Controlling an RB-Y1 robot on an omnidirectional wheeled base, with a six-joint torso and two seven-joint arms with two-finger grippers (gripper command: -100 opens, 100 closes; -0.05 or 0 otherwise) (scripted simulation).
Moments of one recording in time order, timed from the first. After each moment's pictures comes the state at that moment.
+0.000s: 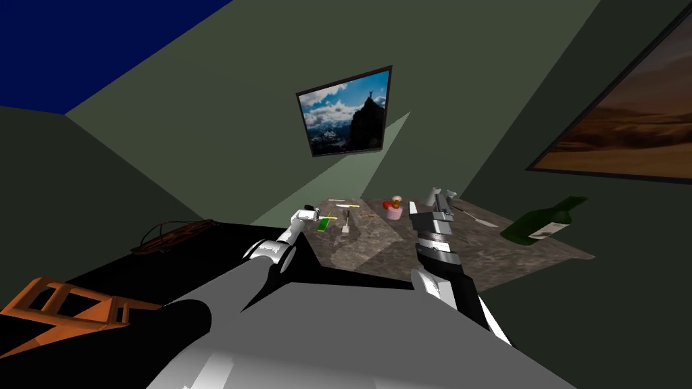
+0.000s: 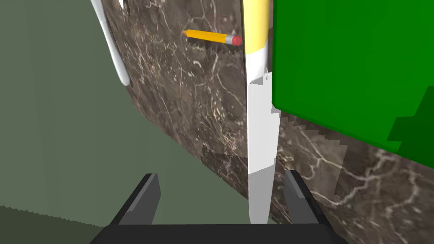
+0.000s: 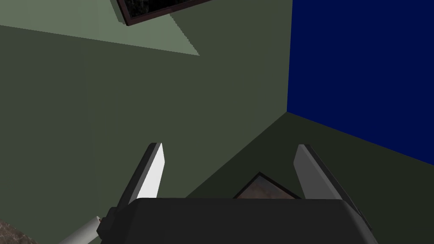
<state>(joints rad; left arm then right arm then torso) -0.72 0.44 -0.06 -0.80 0.29 0.70 -0.02 0.51 0.02 0.02 -2.33 -0.07 -0.44 -0.16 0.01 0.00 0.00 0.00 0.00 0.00</state>
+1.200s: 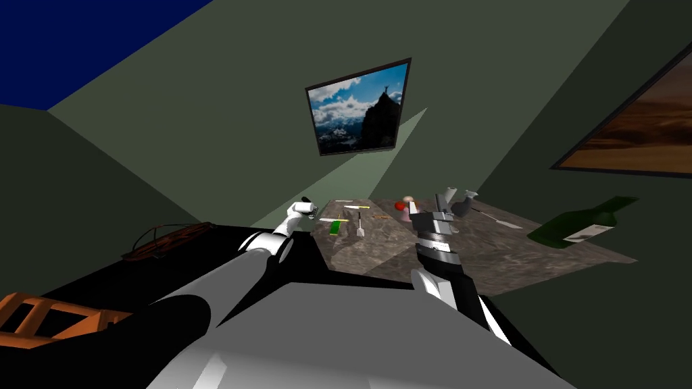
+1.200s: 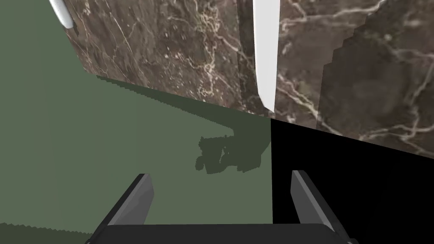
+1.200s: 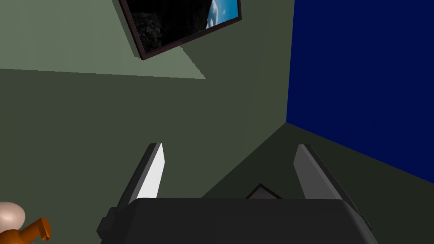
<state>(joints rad) -0.81 0.51 -0.07 -0.82 0.37 1.00 -0.11 0.51 0.02 0.02 -2.33 -0.07 -0.44 -0.16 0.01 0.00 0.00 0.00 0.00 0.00</state>
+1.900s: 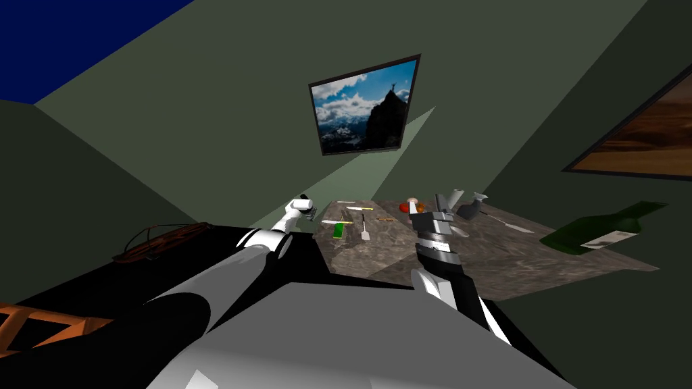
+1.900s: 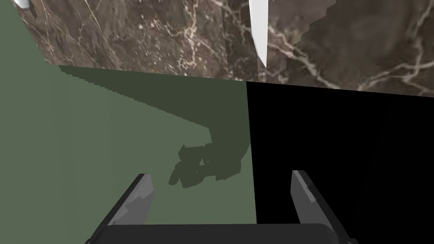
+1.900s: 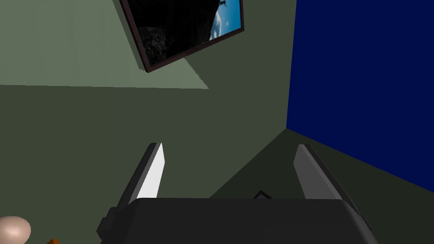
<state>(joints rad) -0.86 0.54 -0.07 -0.80 0.41 1.16 -0.14 0.51 0.02 0.02 -2.33 -0.07 -0.44 -0.16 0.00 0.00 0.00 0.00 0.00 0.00</state>
